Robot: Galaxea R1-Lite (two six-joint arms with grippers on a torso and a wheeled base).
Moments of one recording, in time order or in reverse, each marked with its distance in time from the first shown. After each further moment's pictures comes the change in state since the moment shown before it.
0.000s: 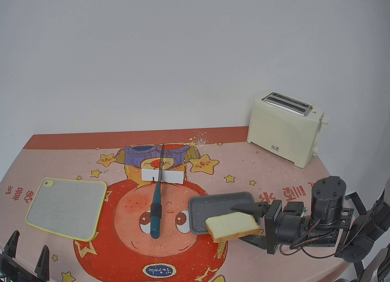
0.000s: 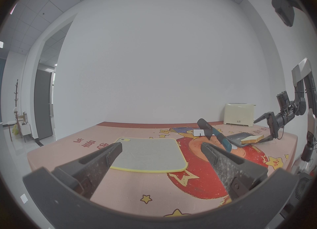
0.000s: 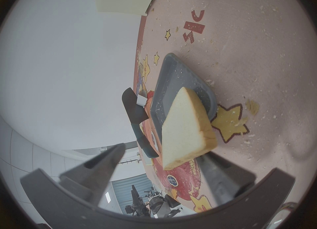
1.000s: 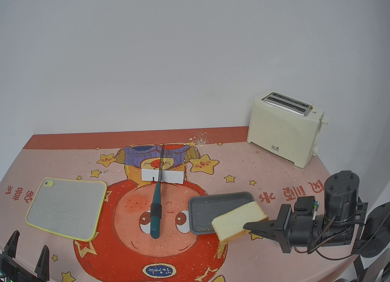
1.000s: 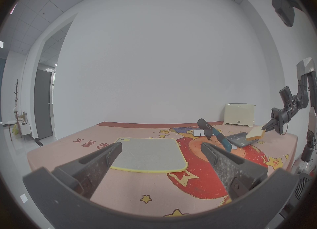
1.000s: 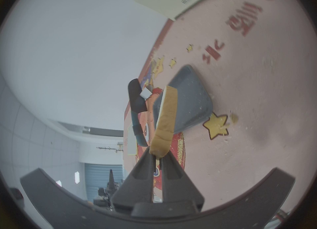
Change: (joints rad) left arm 0.000 0.000 0.000 0.000 0.000 -0.001; right arm 0.003 -0.224 -0.064 0.350 -0.008 -0.362
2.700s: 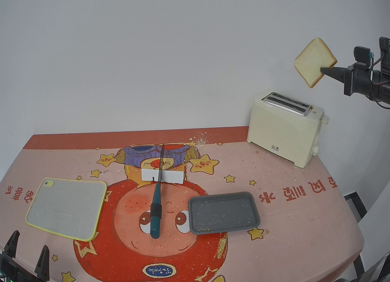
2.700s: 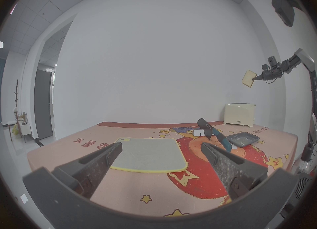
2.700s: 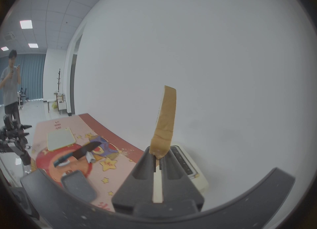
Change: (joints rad) left arm 0.000 0.000 0.000 0.000 0.000 0.001; right arm -0.769 0.048 -1.000 0.682 0.316 -1.479
